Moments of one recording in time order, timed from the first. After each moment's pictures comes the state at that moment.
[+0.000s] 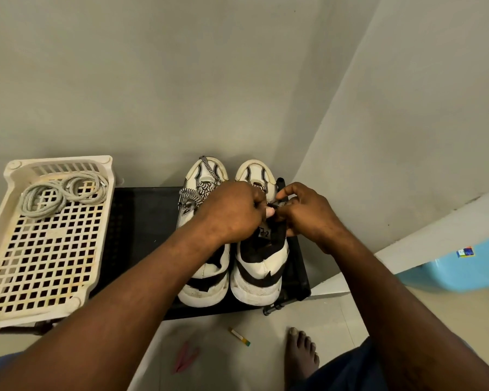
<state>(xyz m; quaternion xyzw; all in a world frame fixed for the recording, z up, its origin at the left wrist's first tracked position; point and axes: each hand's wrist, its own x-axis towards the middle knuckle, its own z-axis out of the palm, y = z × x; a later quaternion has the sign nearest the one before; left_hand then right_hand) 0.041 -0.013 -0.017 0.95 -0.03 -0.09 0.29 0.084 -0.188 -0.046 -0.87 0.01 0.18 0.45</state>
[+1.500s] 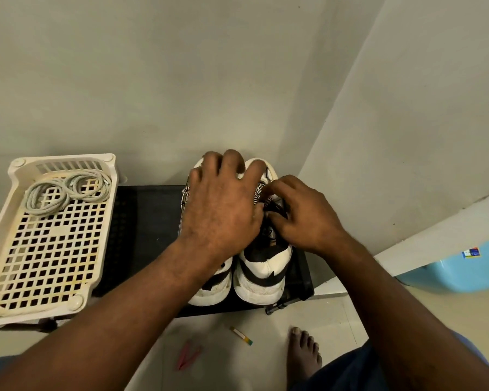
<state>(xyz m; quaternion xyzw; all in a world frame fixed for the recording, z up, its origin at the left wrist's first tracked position) 0.013 -0.009 -0.020 0.98 -0.02 0.17 0.07 0.074 -0.186 -0.046 -0.93 -0.28 0.01 0.22</state>
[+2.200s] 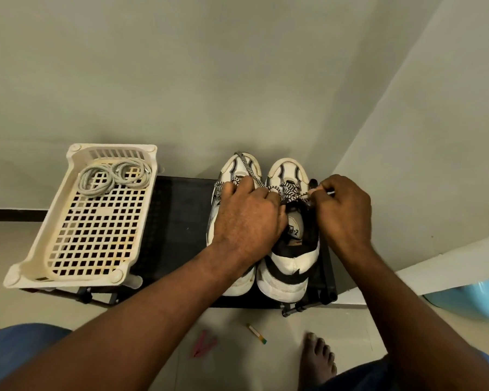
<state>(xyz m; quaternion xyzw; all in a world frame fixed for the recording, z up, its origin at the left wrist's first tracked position) 0.006 -0.011 -0.050 0.99 0.00 0.12 0.04 0.075 -0.171 -0.054 -0.92 -0.05 -0.11 0.38</state>
